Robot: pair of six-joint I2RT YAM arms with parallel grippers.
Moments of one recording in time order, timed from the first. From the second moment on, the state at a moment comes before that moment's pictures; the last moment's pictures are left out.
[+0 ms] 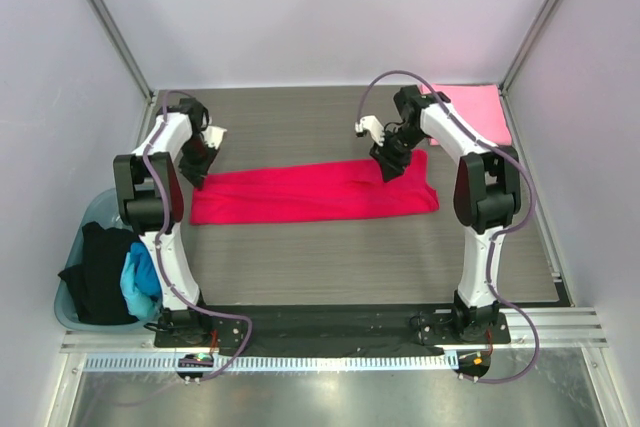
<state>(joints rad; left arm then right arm) 0.06 2.07 1.65 -1.07 -0.02 0.39 0.24 2.07 1.75 -1.10 -0.49 -0.98</state>
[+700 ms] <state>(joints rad) 0.06 2.07 1.65 -1.07 -0.05 0.39 0.31 2.17 1.75 -0.99 -0.39 -1.00</state>
